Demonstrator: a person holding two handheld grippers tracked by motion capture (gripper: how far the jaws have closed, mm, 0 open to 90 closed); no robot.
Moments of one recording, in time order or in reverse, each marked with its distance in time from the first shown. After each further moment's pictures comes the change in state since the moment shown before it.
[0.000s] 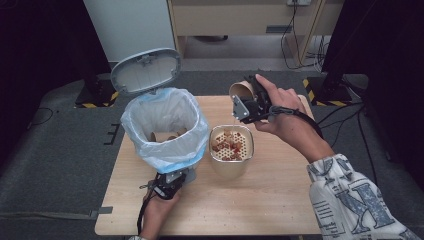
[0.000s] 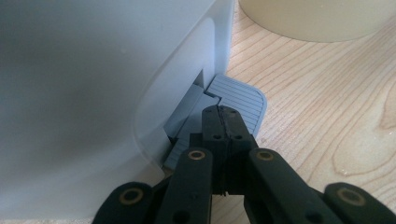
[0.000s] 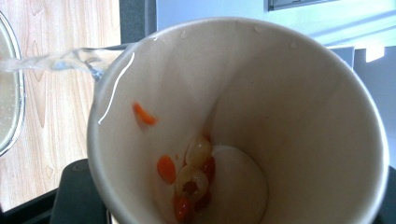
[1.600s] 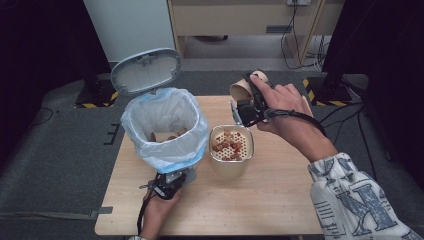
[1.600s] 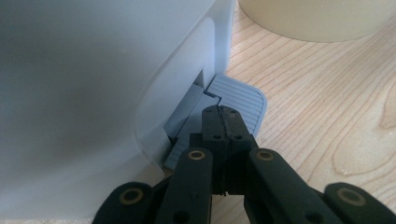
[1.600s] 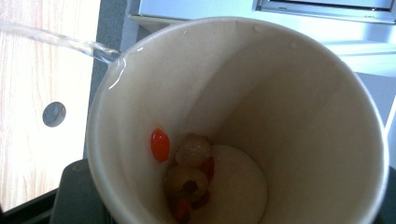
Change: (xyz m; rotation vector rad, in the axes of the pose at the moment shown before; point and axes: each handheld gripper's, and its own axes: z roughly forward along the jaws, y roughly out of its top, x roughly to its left) left arm -0.001 0.001 -0.001 0.007 0.008 -0.009; right arm 0.001 0.008 -0.005 0.081 -0.089 -0.222
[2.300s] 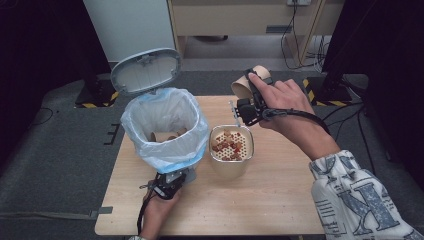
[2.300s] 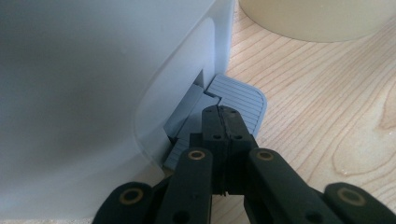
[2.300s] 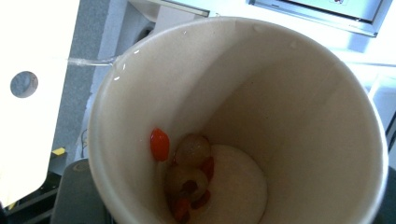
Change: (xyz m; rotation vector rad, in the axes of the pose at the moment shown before) left arm 0.000 0.000 0.000 0.000 -0.001 0.000; right arm -0.004 0.001 -0.001 0.044 -0.060 -0.131
